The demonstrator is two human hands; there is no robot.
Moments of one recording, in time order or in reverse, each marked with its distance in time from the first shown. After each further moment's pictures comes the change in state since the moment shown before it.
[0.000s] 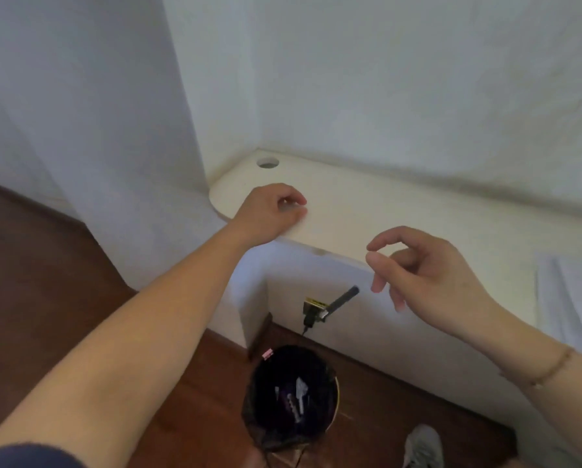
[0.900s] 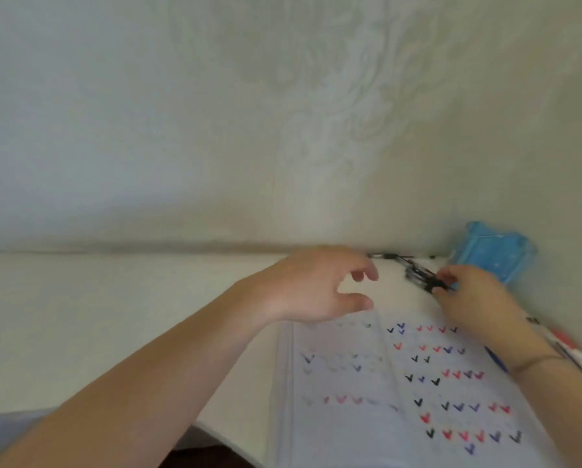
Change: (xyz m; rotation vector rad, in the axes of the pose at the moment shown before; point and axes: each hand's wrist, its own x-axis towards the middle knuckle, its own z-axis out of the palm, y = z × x) left_hand 0.027 0.321 0.201 0.033 -0.662 0.792; right_hand -0.101 0.187 -0.311 -0.881 0.597 0.709
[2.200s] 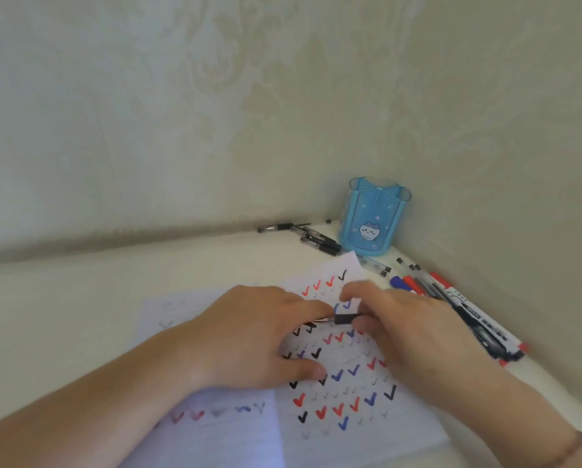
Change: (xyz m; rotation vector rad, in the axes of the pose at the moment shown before) left_hand 0.028 0.048 0.094 0.215 -0.152 0.164; right_hand -0.104 0.032 -0.045 -0.144 -0.018 -0.454
